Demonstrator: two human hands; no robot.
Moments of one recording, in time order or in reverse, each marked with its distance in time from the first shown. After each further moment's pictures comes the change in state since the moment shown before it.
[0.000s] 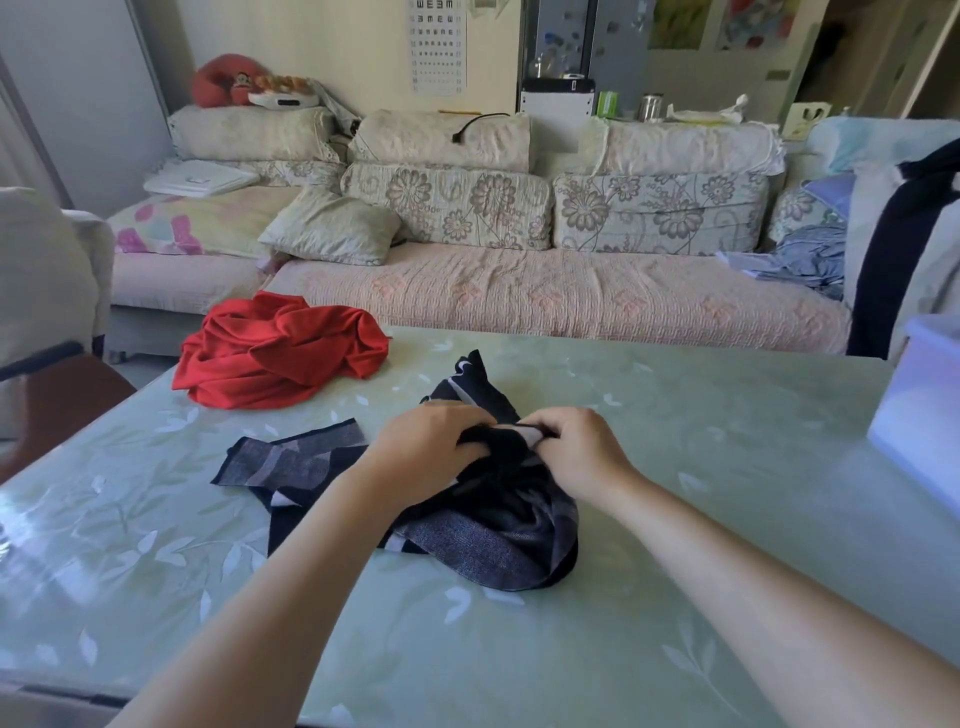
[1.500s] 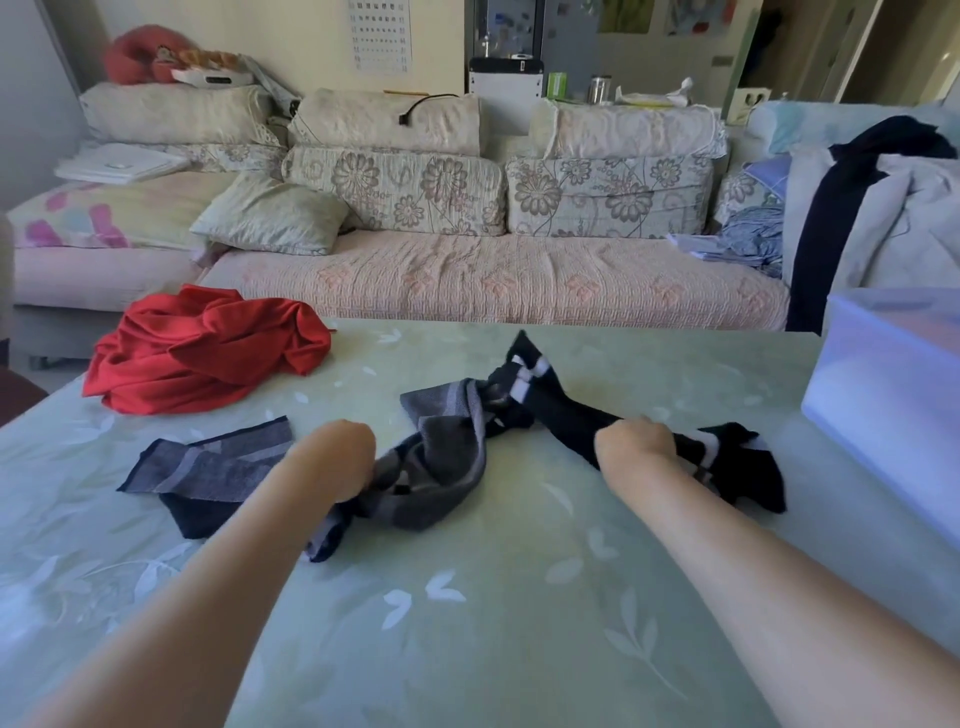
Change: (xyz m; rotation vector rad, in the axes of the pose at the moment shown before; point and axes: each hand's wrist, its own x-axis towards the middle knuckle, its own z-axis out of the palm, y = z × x) left_hand 0.030 -0.038 0.023 0.545 -0.578 -0.278; right_hand 0.000 0.068 -0.068 -1.284 -0.338 0.473
